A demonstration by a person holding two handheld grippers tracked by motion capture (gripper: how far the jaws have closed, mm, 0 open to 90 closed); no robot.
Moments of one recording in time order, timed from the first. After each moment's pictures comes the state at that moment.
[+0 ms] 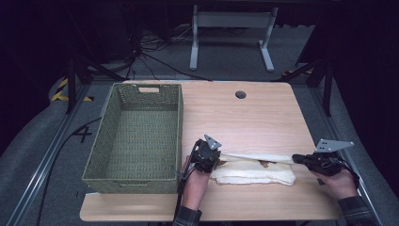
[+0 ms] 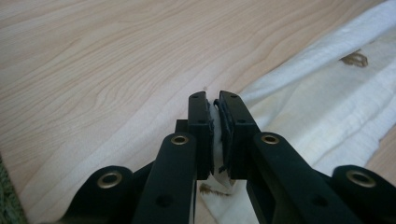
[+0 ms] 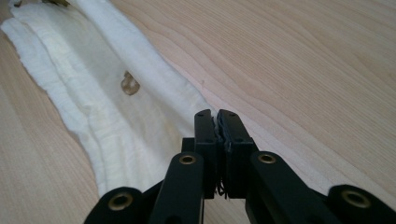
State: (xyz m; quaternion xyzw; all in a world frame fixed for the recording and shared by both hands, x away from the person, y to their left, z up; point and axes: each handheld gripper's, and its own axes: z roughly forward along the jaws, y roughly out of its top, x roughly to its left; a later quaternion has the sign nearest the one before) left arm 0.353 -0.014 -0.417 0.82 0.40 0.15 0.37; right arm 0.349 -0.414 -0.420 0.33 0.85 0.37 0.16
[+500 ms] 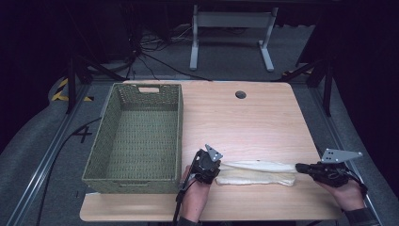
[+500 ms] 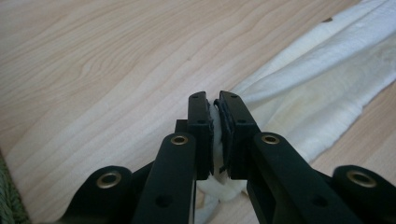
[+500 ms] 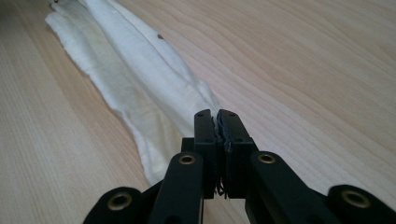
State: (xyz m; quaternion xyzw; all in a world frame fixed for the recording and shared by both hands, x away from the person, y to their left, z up) left arm 0.329 -0.014 -0.428 0.83 0.40 0.15 0.36; right arm 0.318 -0.417 -0.419 0.32 0.85 0.38 0.14
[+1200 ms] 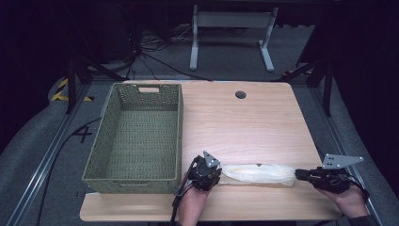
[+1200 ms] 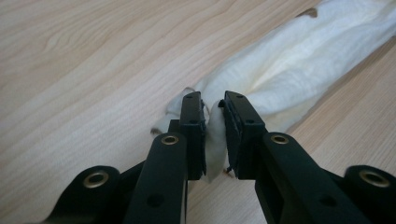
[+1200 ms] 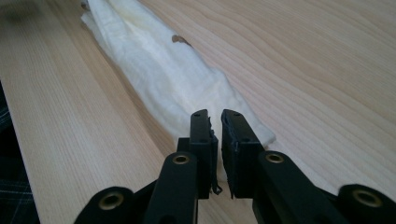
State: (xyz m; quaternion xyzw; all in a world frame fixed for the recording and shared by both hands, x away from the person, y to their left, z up) left arm 0.319 -0.010 -0.432 0.83 0.39 0.10 0.38; right arm 0.305 -0.411 -0.419 0.31 0.86 0.39 0.11
